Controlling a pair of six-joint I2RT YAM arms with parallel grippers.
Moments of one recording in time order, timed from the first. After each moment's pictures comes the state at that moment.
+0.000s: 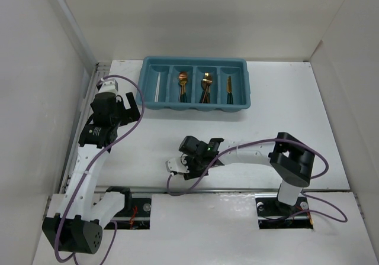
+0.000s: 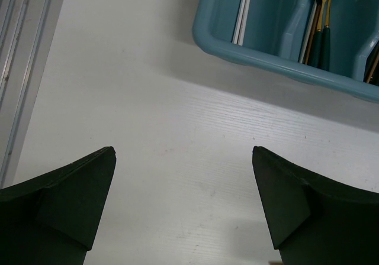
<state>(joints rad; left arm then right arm) -0.10 0.94 0.96 -0.60 -0.15 -0.28 1.13 1.77 1.10 -0.49 -0.15 -0.71</state>
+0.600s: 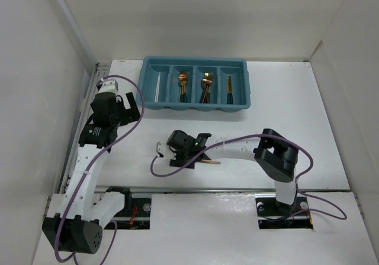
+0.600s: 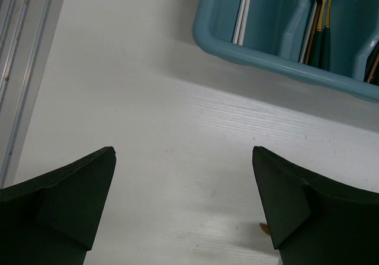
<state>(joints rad) -0.10 0.94 0.96 -0.60 -0.15 -0.28 1.14 1.92 1.28 -0.48 0.06 -0.42</state>
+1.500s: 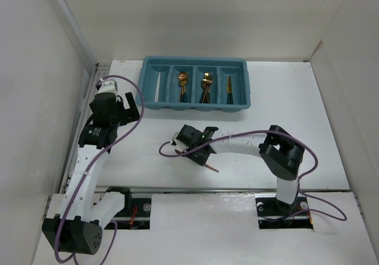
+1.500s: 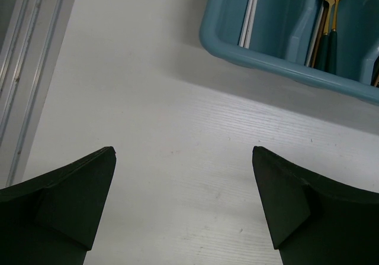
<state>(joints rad) -0.10 0.94 0.96 -0.60 -0.17 -0.28 1.05 1.88 1.25 -0.63 0.05 -0.05</state>
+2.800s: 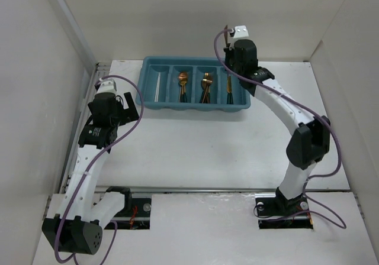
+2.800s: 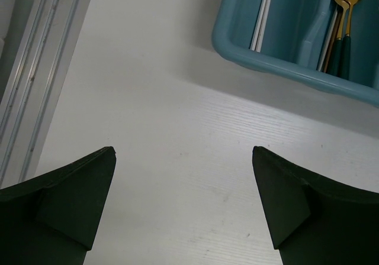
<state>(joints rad) -0.10 0.94 0.96 -0.60 -0.21 -0.26 0.46 1.78 1.69 -0.18 0.26 0.08</state>
